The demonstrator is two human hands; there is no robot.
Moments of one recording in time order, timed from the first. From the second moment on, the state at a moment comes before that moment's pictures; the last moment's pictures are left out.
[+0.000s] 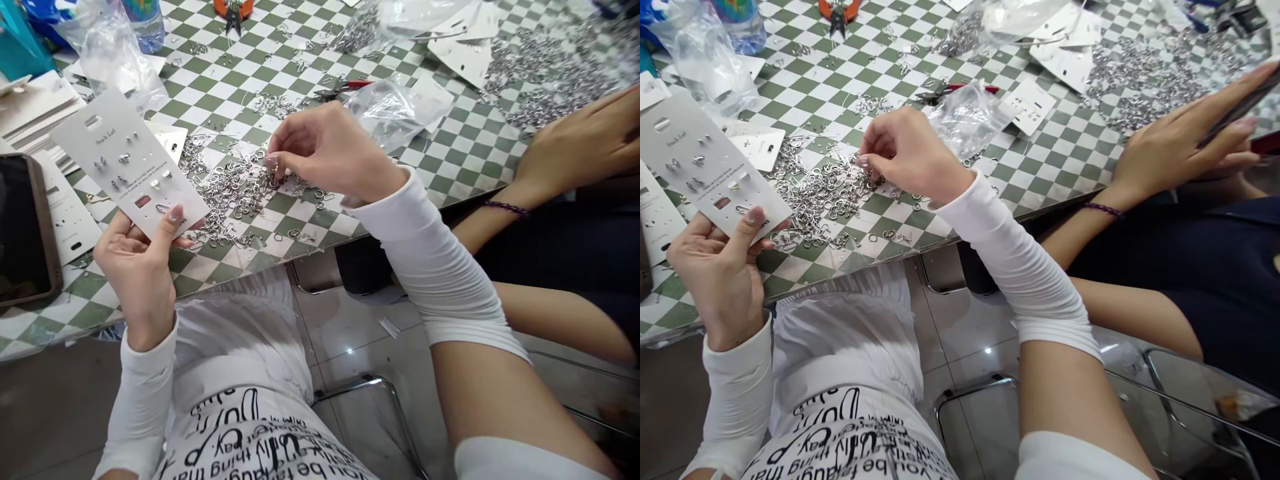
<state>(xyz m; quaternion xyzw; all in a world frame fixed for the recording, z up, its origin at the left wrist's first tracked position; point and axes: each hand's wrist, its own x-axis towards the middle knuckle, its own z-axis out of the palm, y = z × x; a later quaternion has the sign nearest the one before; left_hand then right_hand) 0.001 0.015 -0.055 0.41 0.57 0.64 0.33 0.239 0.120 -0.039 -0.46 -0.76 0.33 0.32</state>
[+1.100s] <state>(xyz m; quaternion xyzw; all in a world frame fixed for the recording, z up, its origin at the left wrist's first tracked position) 0.002 0.012 -0.060 0.44 0.55 0.61 0.36 0.226 0.107 -0.025 -0.44 -0.79 0.28 0.32</state>
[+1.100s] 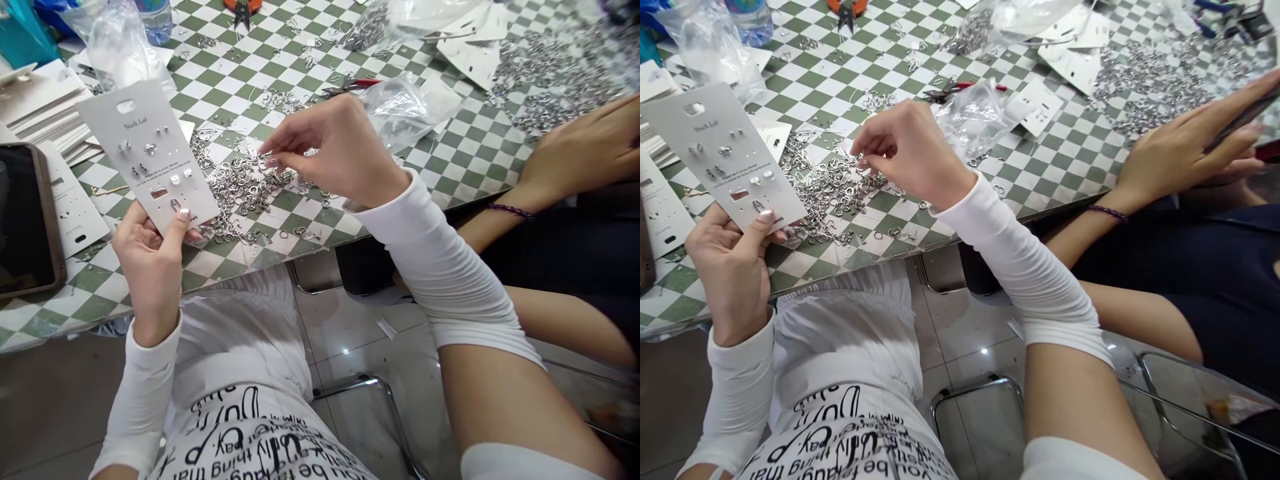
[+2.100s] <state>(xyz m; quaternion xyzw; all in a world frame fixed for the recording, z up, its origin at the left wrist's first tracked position) -0.002 0.013 -0.058 0.43 0.48 0.60 0.47 0.197 0.085 -0.063 -0.15 -0.96 -0.02 0.25</state>
